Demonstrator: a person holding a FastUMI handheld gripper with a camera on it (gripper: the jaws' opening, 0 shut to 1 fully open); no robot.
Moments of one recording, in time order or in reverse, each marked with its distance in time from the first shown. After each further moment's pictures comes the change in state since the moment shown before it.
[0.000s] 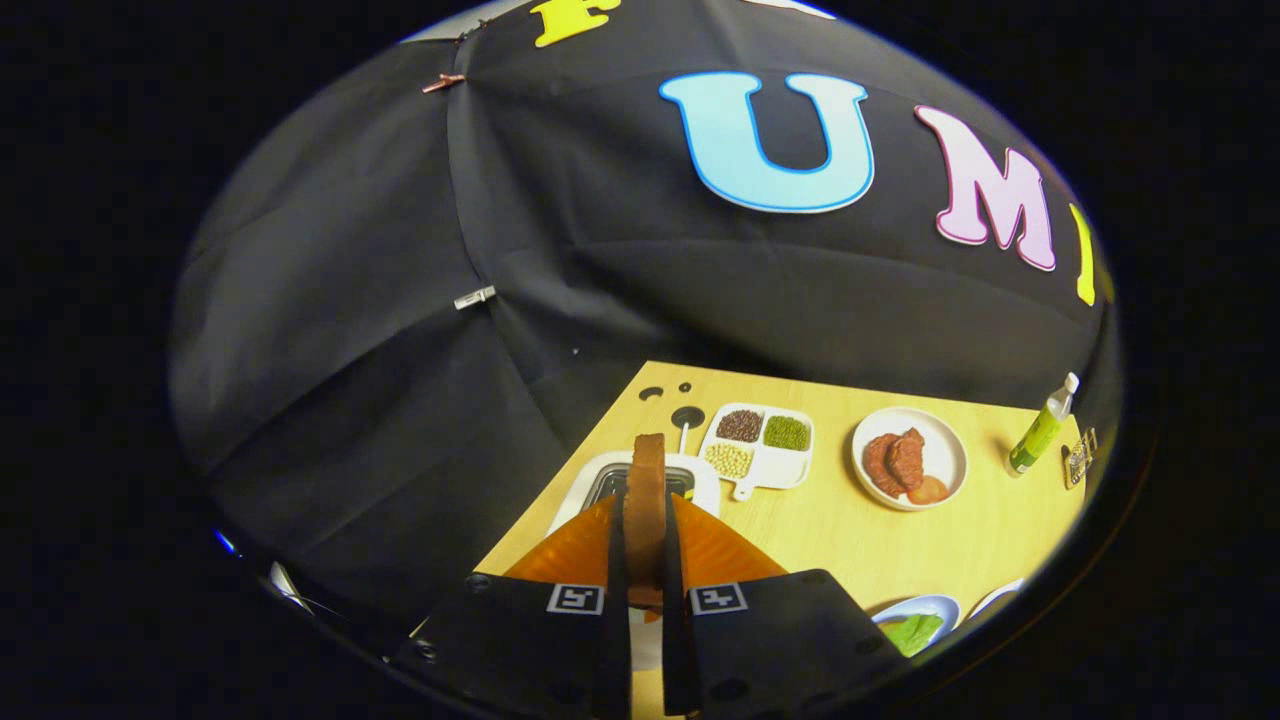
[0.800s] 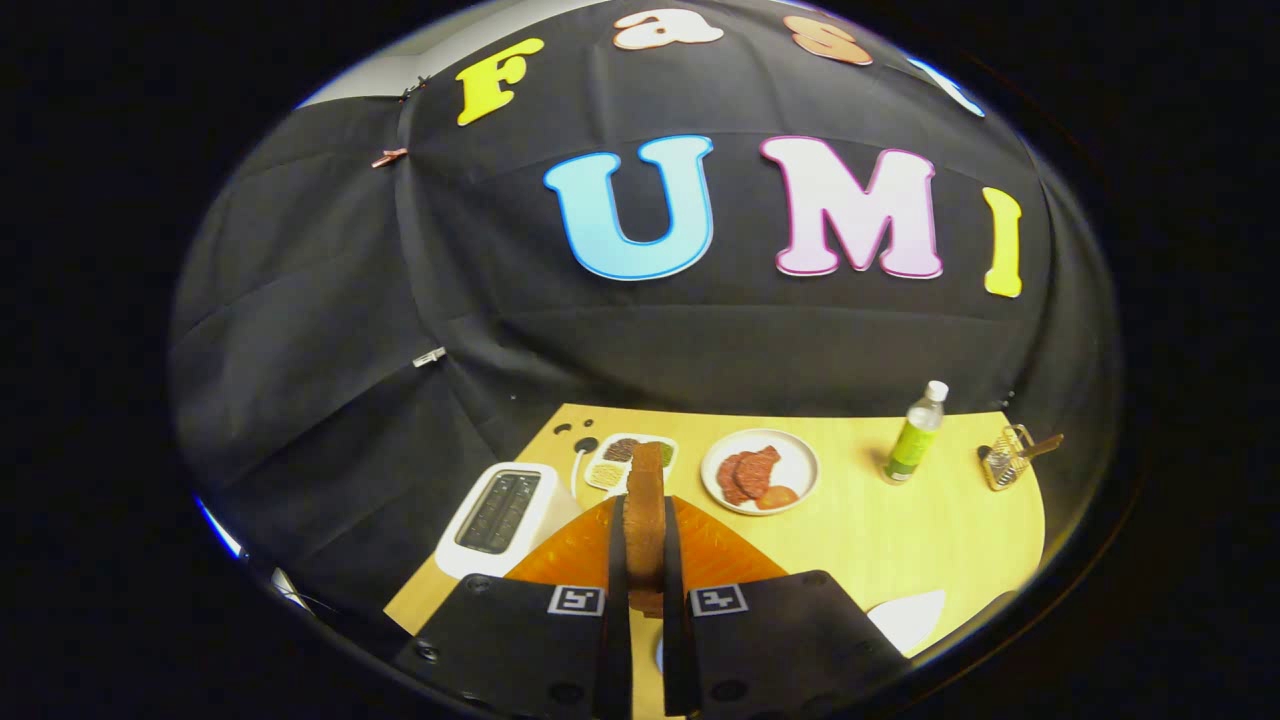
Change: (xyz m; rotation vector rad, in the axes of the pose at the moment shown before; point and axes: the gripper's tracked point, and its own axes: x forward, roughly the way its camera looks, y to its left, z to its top) arm -0.162 -0.179 0.011 0.069 -0.092 -0.129
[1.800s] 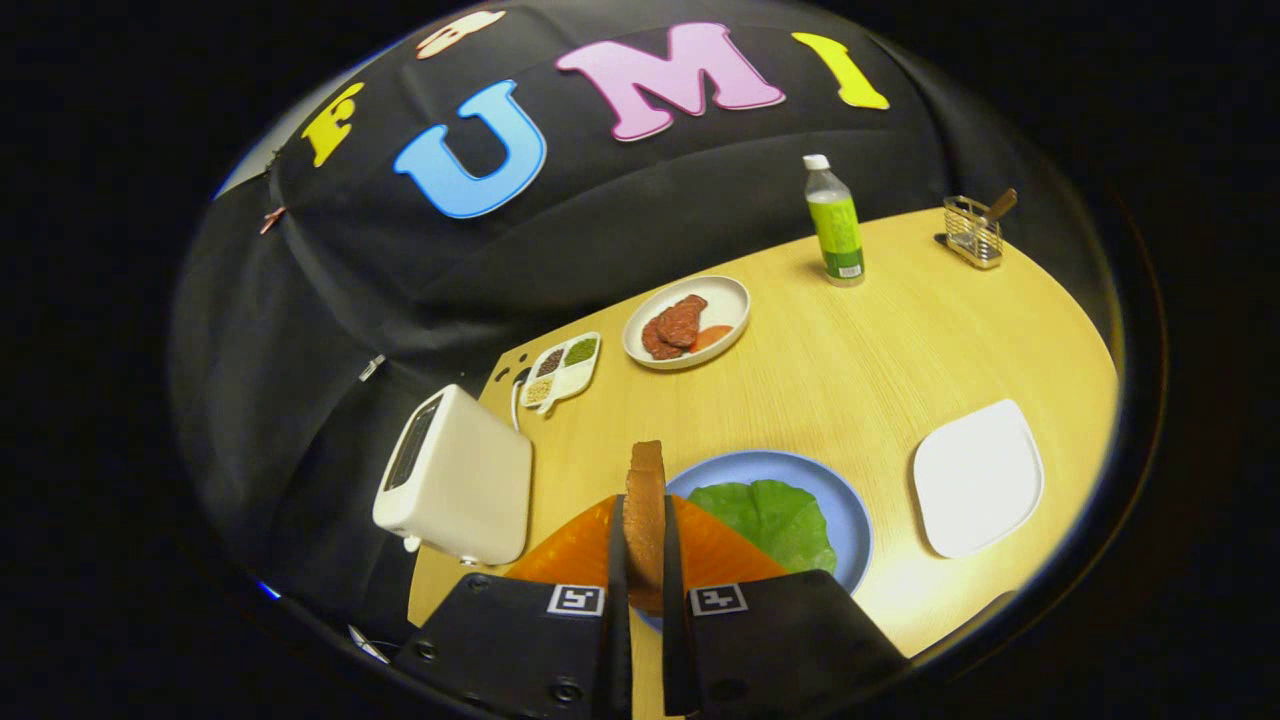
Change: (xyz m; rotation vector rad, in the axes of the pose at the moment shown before) arm 0.036 -0.068 -0.183 0.426 0.154 -0.075
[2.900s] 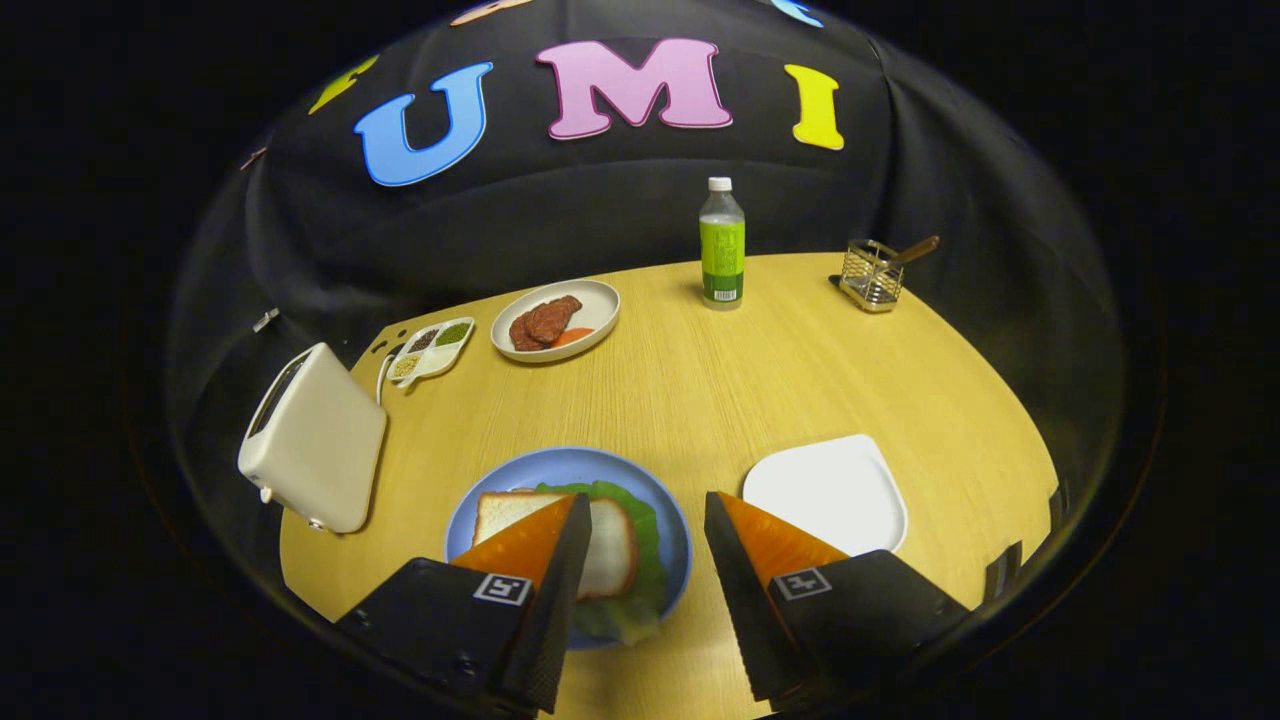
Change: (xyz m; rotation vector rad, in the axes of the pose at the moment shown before) arm -0.046 -0.093 0.021 -0.258 -0.076 -0.306
